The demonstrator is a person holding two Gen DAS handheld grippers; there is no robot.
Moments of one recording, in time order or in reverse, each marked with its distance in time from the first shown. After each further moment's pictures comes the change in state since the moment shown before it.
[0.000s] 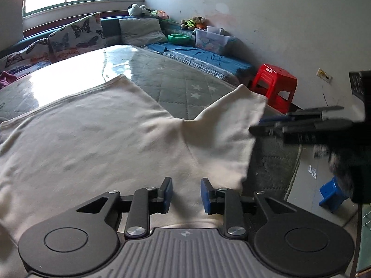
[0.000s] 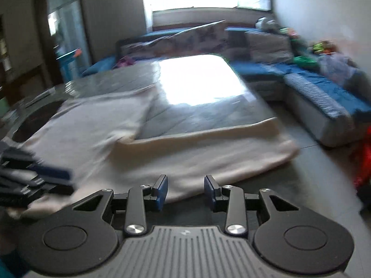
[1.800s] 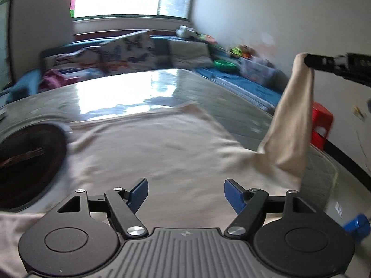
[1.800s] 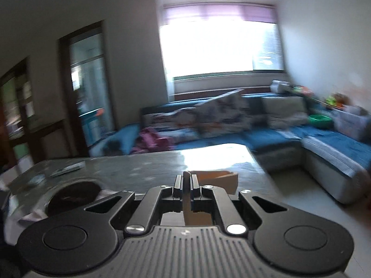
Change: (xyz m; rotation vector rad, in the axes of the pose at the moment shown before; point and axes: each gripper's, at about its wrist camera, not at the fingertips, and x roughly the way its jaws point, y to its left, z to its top) left arm -0.060 0.065 -0.010 -0.176 -0.145 0.220; right arm -0.061 0.062 0.096 -0.061 -0.324 0.190
